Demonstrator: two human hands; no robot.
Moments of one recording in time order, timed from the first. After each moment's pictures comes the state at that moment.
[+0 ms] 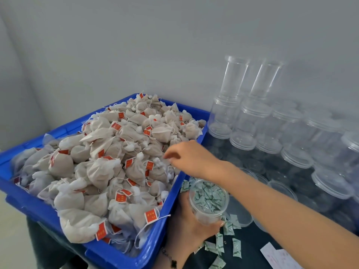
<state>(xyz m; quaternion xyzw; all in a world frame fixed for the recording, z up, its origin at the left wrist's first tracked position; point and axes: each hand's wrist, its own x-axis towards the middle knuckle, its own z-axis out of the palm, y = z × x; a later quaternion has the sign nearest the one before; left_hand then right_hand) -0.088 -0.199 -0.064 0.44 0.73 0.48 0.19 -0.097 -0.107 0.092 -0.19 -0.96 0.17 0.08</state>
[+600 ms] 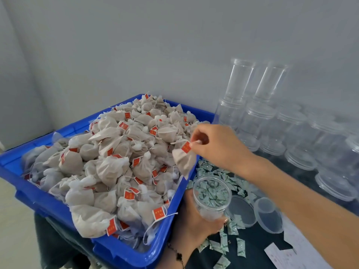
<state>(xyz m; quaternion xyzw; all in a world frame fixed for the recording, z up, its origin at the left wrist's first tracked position) -0.091 -0.199 -0.060 0.40 0.68 0.54 0.29 -0.065 -0.118 0.135 -0.24 -0.93 0.18 0.21</state>
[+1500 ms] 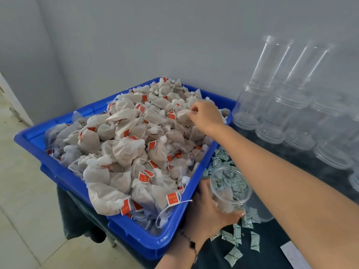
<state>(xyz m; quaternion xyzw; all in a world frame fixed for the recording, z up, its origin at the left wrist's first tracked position) -0.091 -0.205 -0.055 0.43 0.72 0.50 0.23 -0.170 -0.058 0.086 -0.32 -0.91 0.15 0.20</state>
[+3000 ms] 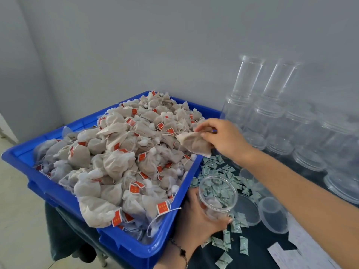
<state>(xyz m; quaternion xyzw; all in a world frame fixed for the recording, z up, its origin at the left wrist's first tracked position) -0.081 -0.189 -0.069 0.48 0.72 0.47 0.18 -0.076 -0.084 0.118 -0.24 -0.89 0.29 0.24</state>
